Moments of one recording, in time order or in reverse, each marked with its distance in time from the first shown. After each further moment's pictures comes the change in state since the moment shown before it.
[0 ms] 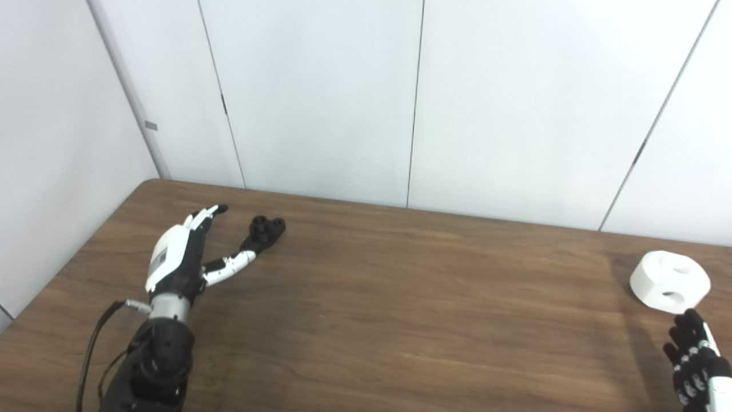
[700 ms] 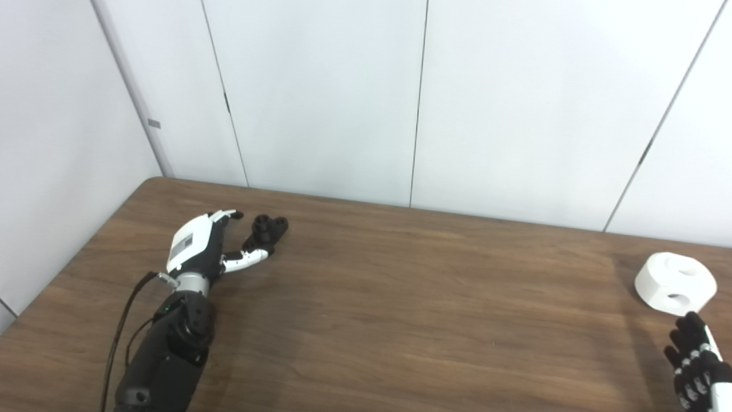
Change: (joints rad) left arm -0.132 0.039 -0.099 0.258 0.066 0.047 0.038; right arm 0.005 0.000 0.001 -0.010 0.002 0.012 0.016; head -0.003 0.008
